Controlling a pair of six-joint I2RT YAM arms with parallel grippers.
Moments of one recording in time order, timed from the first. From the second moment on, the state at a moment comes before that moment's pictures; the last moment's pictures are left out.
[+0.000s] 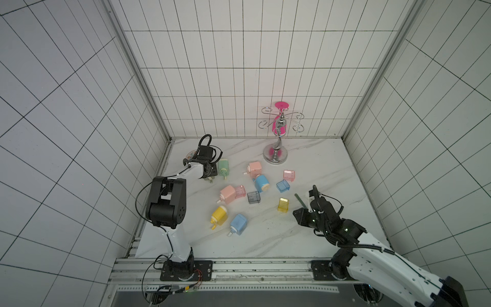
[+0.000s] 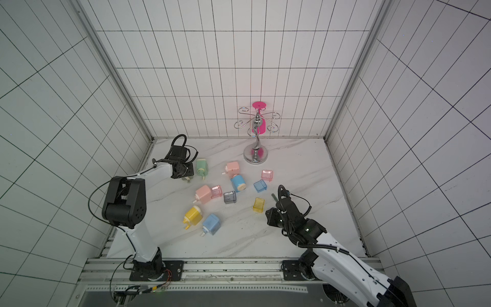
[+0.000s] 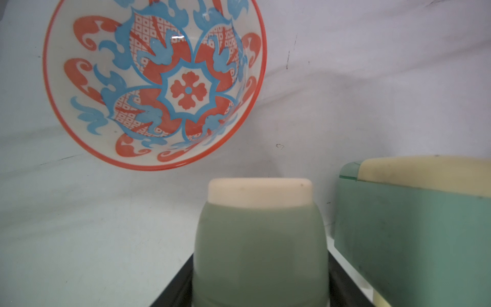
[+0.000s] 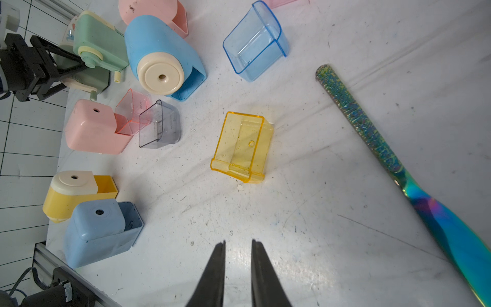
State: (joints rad) left arm -0.14 1.86 1.23 -0.41 -0.17 -0.31; right arm 0.67 0.74 0.42 -0.43 0.02 0.81
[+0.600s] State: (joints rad) left arm -0.14 1.86 1.22 -0.39 -0.17 -0.30; right arm 0.67 0.74 0.42 -0.47 0.02 0.79
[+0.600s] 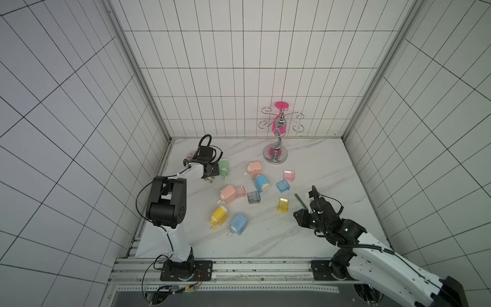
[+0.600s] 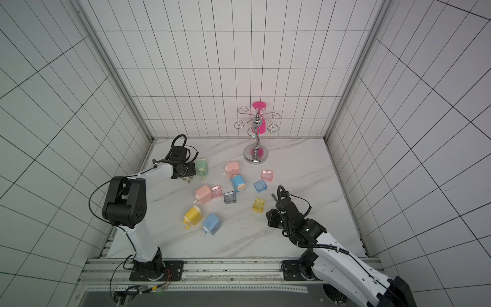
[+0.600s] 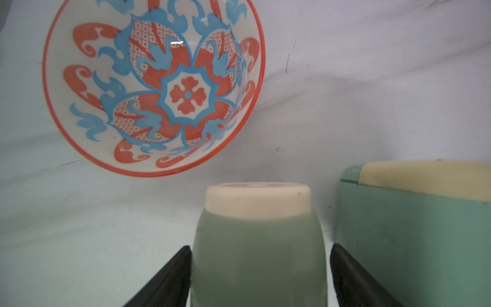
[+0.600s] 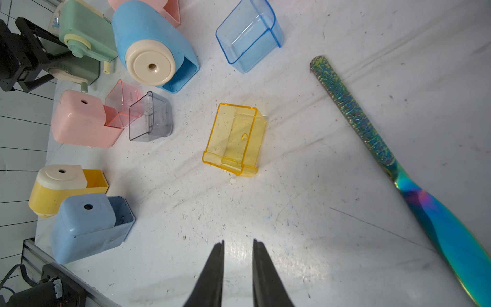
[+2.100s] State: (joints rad) left arm -0.53 0.88 0.79 -0.38 0.15 0.34; right arm 0.67 0.89 0.50 -0.51 -0.01 0.67
